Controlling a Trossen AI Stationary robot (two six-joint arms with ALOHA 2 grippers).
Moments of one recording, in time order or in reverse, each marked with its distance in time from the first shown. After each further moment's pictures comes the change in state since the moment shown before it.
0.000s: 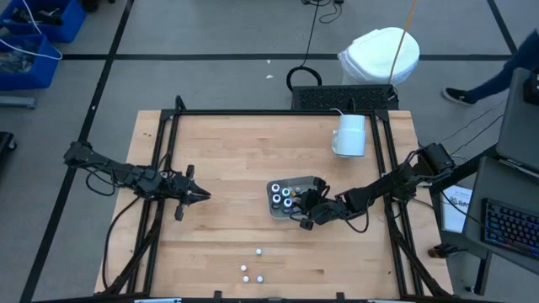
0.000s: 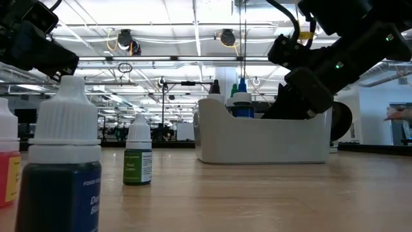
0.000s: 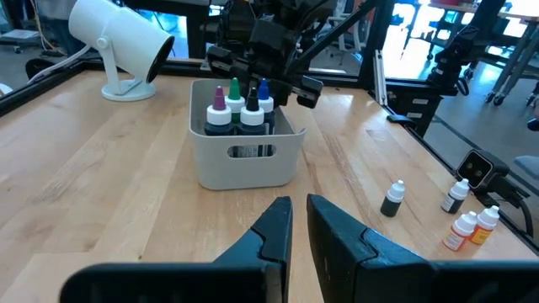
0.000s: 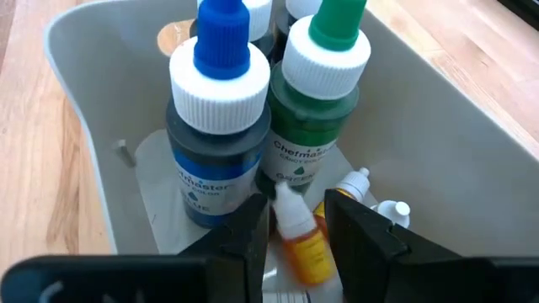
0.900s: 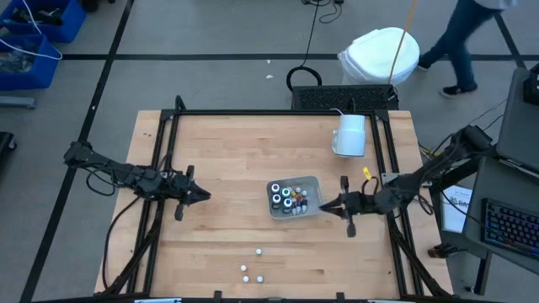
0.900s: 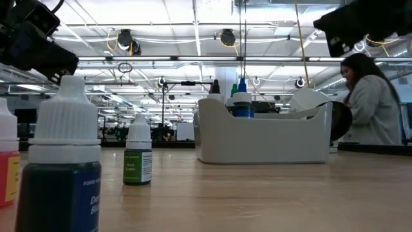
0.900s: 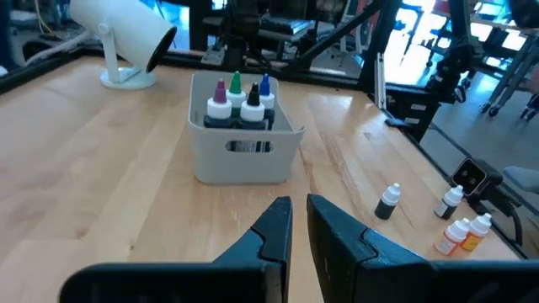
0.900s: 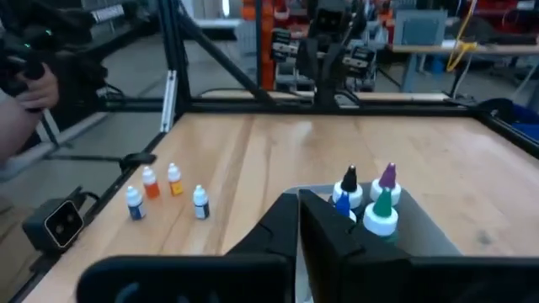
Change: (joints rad) left arm 0.000 0.000 0.000 -0.001 0.000 -0.056; right arm 0.211 -0.698 -0.378 0.318 -0.101 -0.260
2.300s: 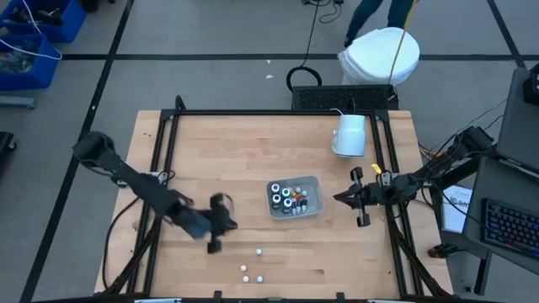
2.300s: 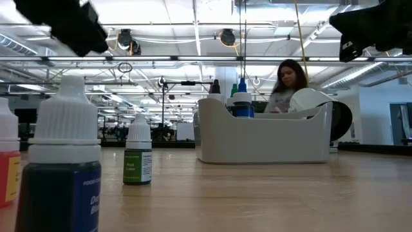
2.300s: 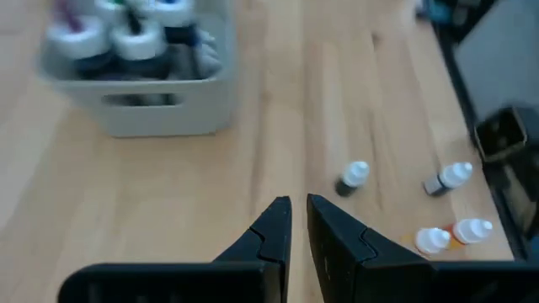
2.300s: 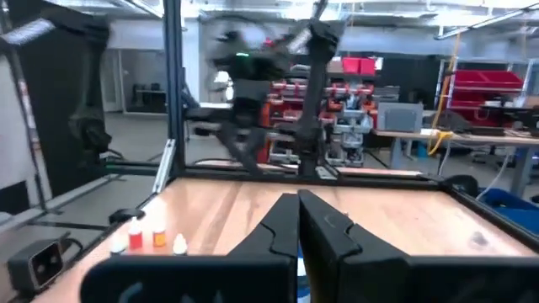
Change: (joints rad) left arm -0.207 1.133 0.726 -0.166 -0.131 -0.281; right arm -0.028 -0.255 -0.252 0.311 -0.025 -0.204
